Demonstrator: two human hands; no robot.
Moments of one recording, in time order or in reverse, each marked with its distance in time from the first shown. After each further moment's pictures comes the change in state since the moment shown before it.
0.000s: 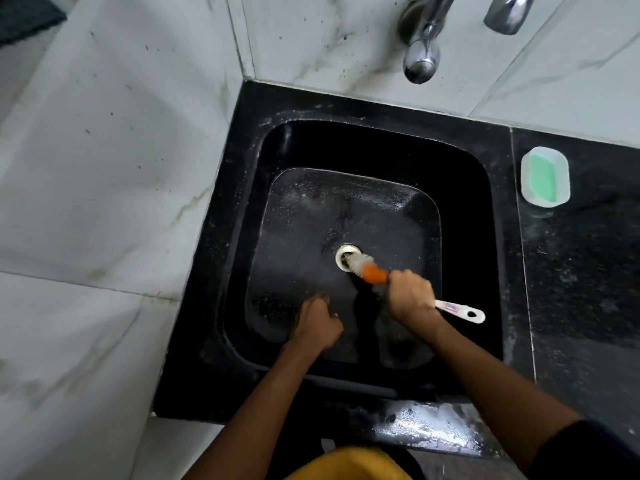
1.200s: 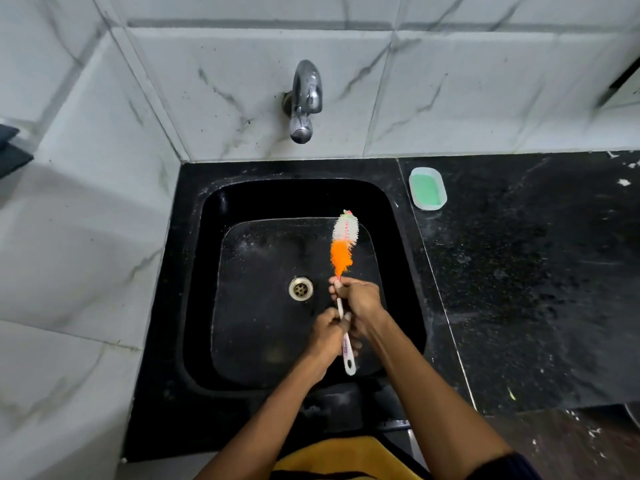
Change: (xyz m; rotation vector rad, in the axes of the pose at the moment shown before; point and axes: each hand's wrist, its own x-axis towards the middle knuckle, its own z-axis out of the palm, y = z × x) left_hand -0.067 0.119 0.032 -0.649 -0.244 -0.038; right_hand -0.039 0.026 -0.018 1.871 -0.007 0.372
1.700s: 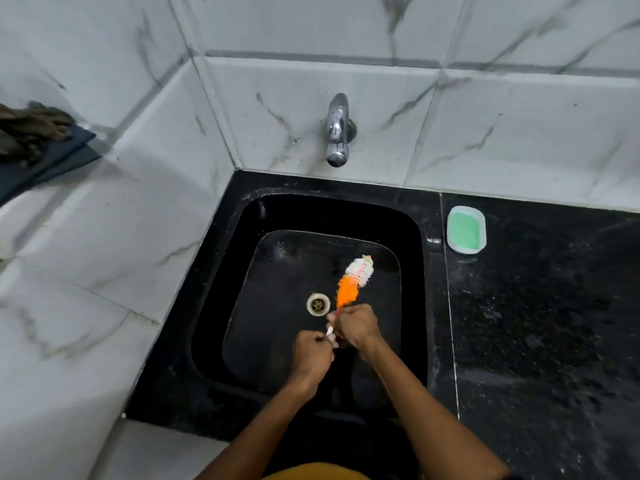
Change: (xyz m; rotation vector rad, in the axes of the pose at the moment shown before) left_hand -0.006 0.009 0.014 0.072 0.515 -0.067; right_hand 0.011 -0.011 -0.010 -0.604 -0.213 -0.070
